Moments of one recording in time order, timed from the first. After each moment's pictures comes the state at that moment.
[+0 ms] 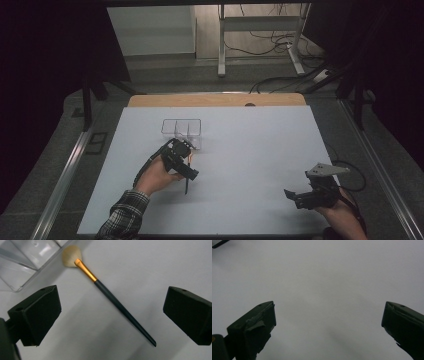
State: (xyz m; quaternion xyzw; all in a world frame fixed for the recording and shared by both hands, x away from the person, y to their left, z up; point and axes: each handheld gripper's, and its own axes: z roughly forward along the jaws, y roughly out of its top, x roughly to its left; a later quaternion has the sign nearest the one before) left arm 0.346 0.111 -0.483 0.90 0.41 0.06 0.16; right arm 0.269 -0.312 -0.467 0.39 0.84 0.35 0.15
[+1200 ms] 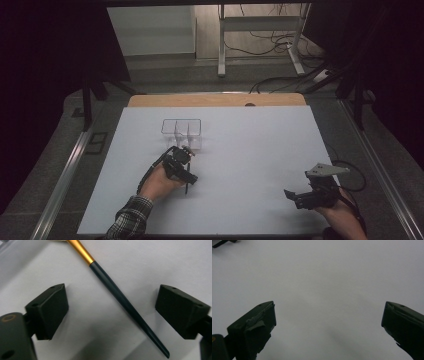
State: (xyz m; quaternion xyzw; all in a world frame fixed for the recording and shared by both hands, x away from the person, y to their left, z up) left arm 0.345 0.113 -0.516 0.88 0.44 0.04 0.15; right arm 0.269 -0.311 -0.467 0.39 0.84 0.35 0.15
